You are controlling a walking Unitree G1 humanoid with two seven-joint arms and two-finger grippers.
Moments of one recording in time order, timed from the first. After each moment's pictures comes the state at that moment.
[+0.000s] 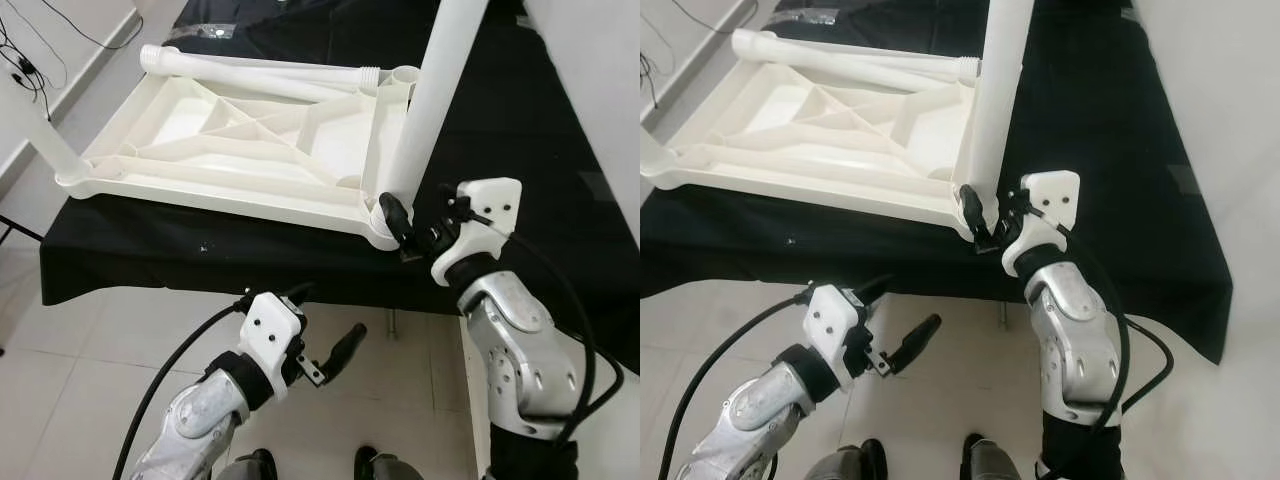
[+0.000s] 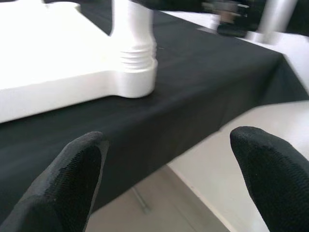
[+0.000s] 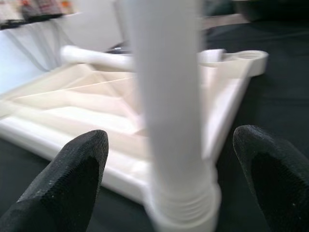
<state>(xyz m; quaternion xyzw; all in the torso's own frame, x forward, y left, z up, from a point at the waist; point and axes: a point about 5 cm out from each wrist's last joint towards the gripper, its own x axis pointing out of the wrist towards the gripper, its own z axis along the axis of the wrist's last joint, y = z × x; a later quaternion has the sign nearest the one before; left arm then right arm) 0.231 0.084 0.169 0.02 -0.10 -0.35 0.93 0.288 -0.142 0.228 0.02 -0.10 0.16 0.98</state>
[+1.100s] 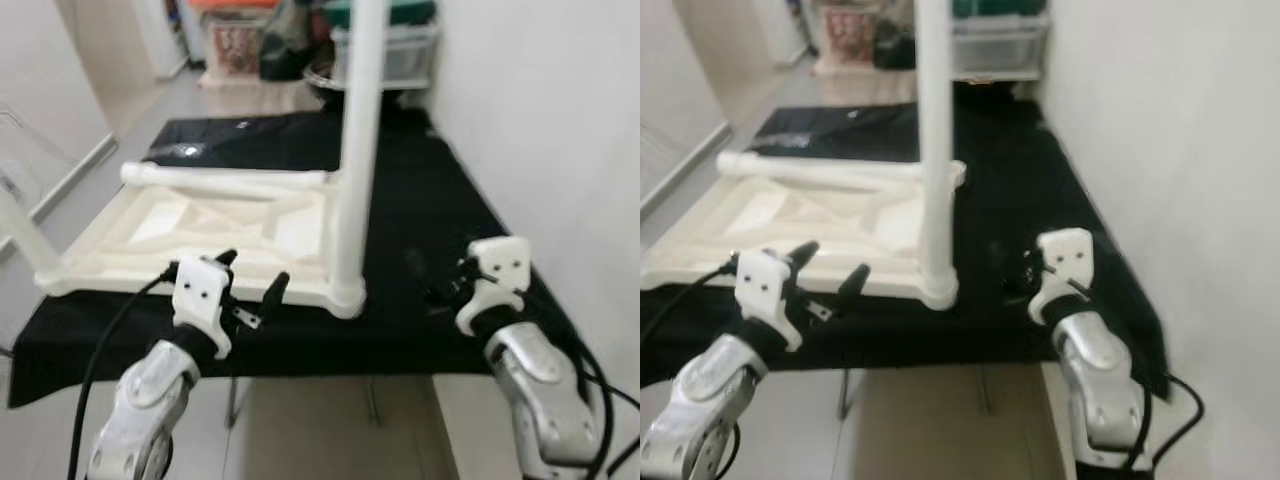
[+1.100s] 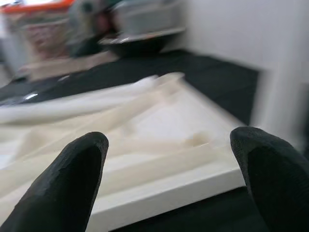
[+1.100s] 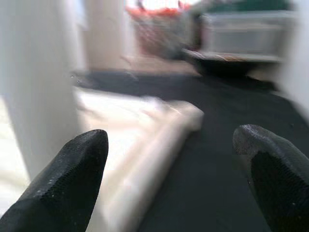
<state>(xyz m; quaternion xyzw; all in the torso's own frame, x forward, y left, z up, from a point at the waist) 0.250 0.151 0.170 0.03 -0.09 -0.18 0.98 0.284 -0.175 0.194 -0.02 -0.08 0.11 0.99</state>
